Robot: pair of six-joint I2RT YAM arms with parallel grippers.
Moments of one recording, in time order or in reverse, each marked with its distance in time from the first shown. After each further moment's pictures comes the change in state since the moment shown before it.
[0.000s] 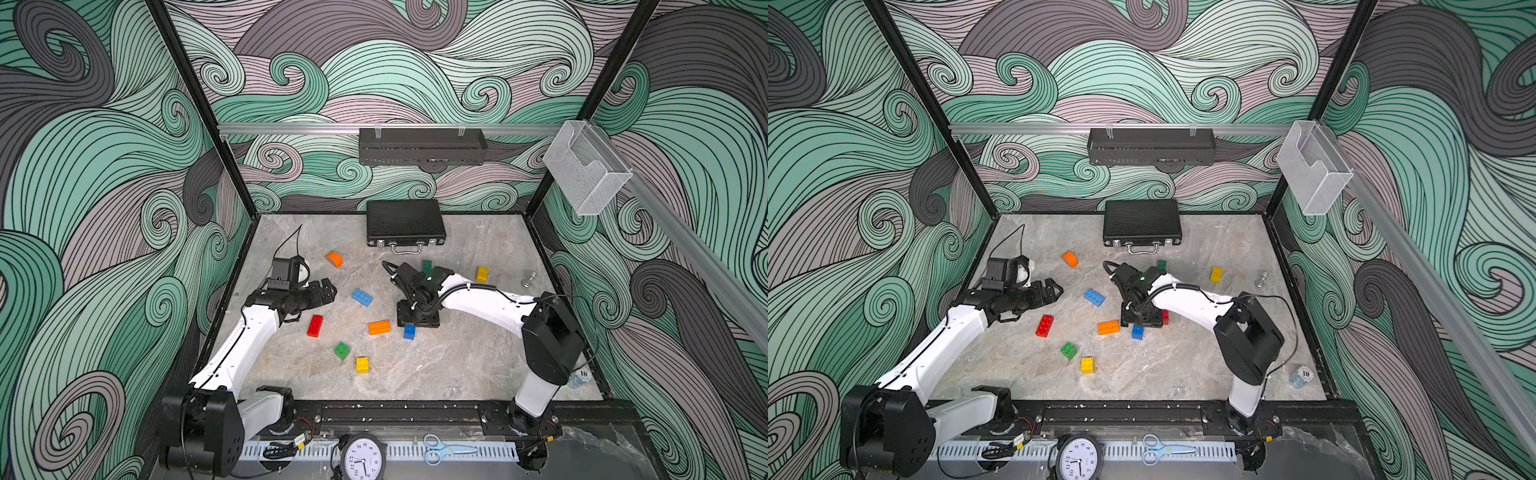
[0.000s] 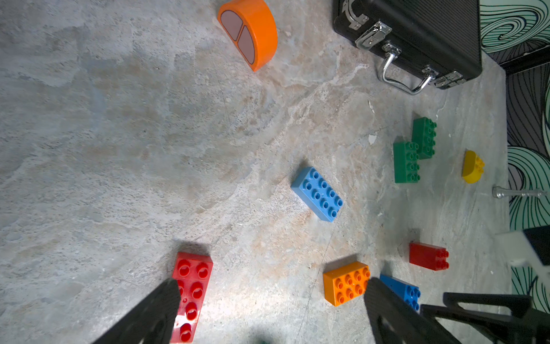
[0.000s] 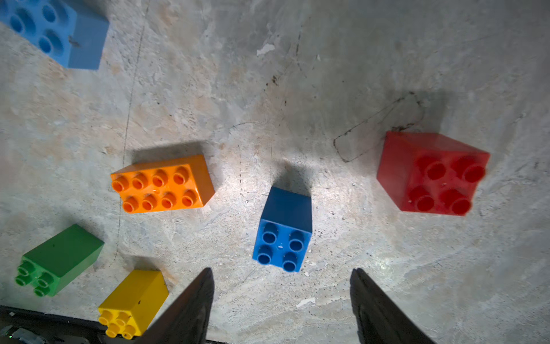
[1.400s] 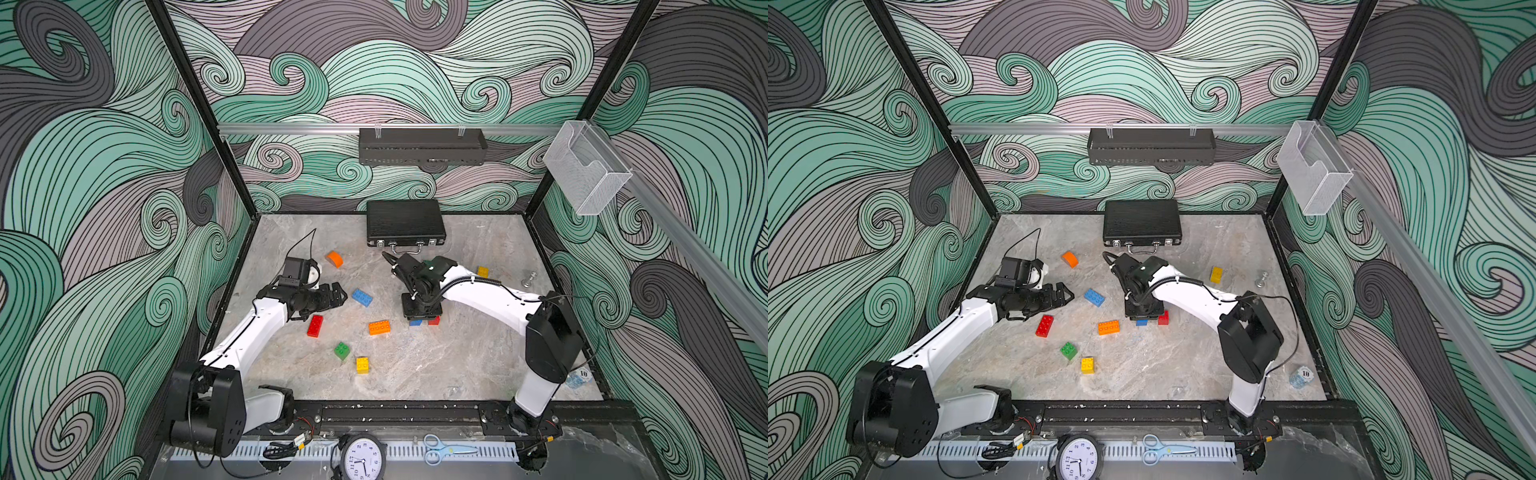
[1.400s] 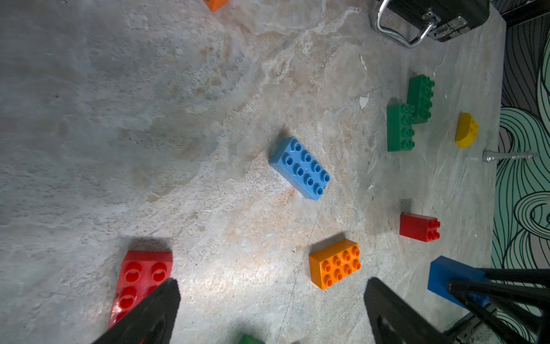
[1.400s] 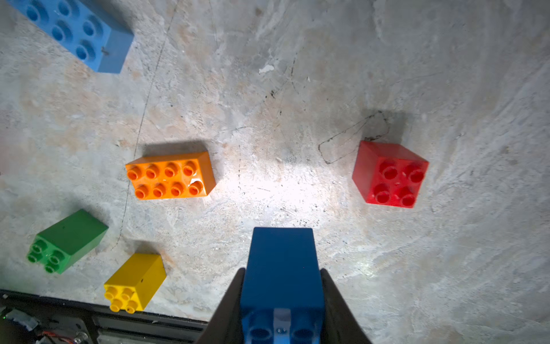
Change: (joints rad) left arm -0.076 0.105 0.008 0.021 0.078 -0.002; right arm -0.054 -0.035 0.104 -0.148 0.020 -0.136
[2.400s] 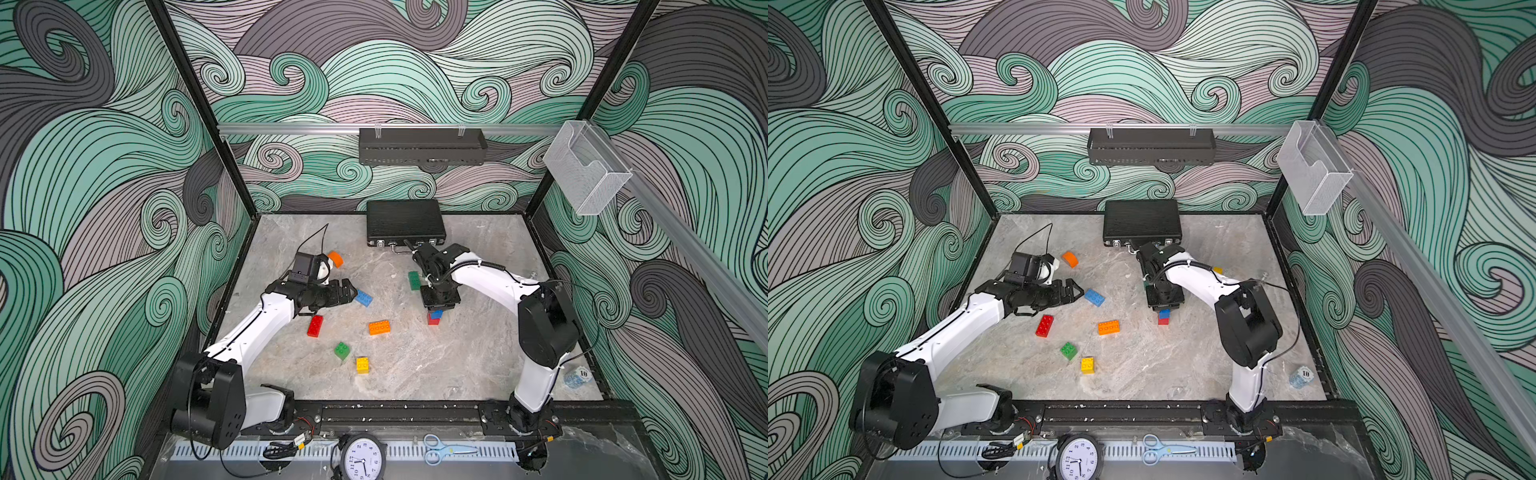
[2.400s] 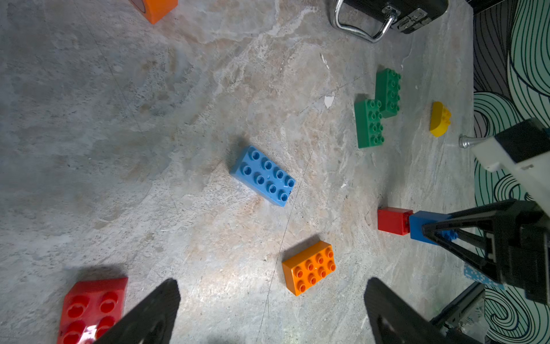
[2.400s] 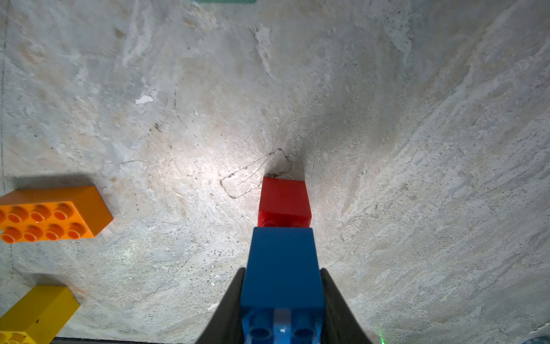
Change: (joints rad) left arm -0.070 0.033 0.045 0.030 -0.001 -0.018; right arm -0.181 0.086 -0.003 -0.044 0.019 -0.224
